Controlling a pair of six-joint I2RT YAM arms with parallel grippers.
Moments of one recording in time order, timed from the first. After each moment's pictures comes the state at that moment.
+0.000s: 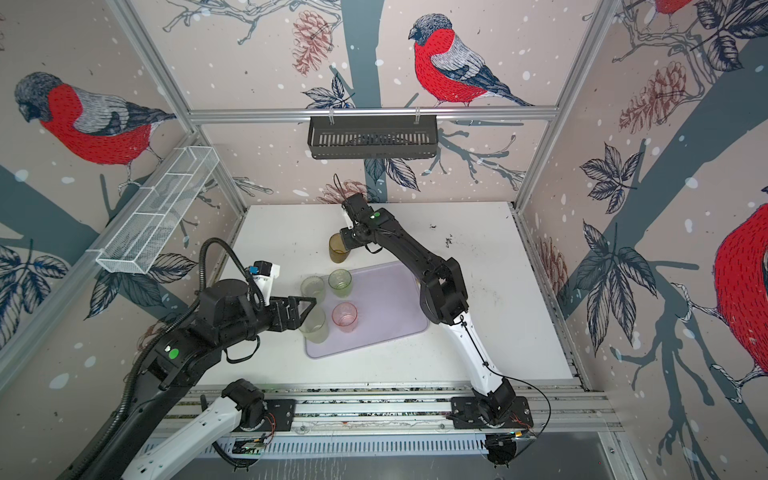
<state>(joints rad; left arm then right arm) -0.51 0.65 0.88 -0.81 0.18 -0.52 0.71 2.41 2.37 -0.86 -0.09 0.23</state>
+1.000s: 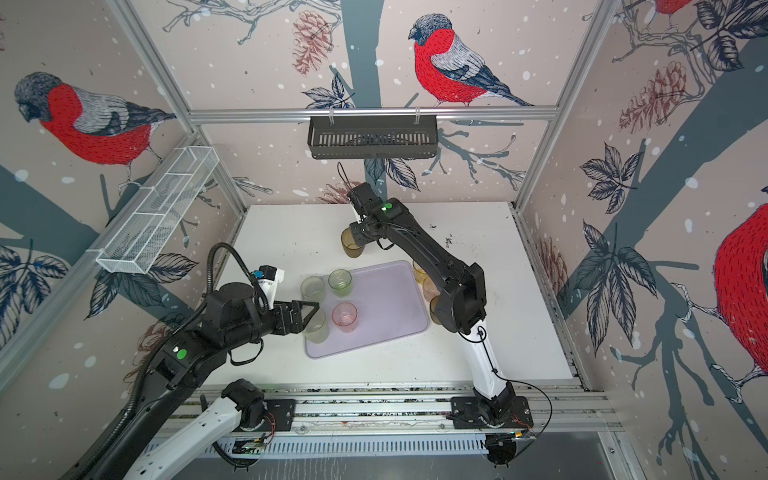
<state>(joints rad) -0.51 0.64 0.82 -0.78 0.21 -0.52 0.73 2.20 2.29 -1.04 0.07 0.18</state>
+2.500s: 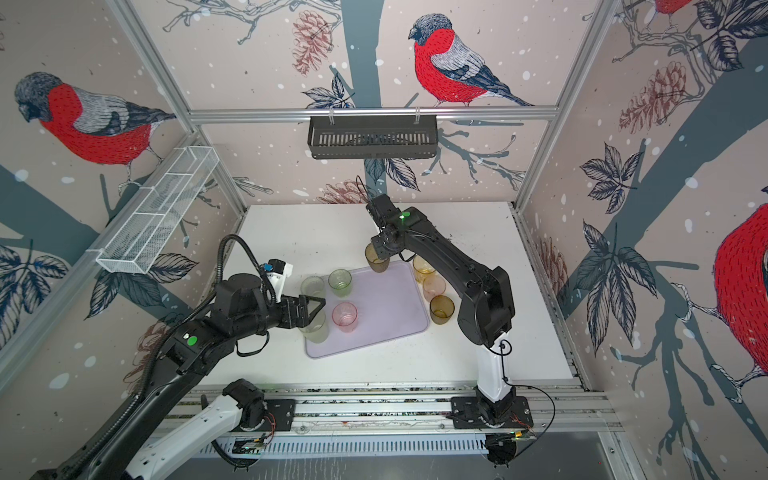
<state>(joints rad) -0.51 0.73 0.85 -0.74 0.25 -0.50 0.68 1.98 1.91 -1.01 0.12 0.14</state>
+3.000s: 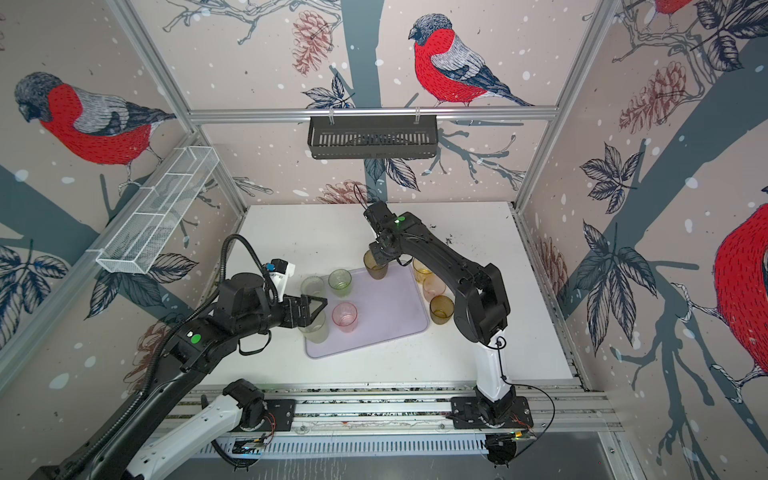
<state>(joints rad) -0.51 0.74 0.84 -0.72 0.26 -0.50 0.69 2.02 1.88 -0.98 0.10 0.14</state>
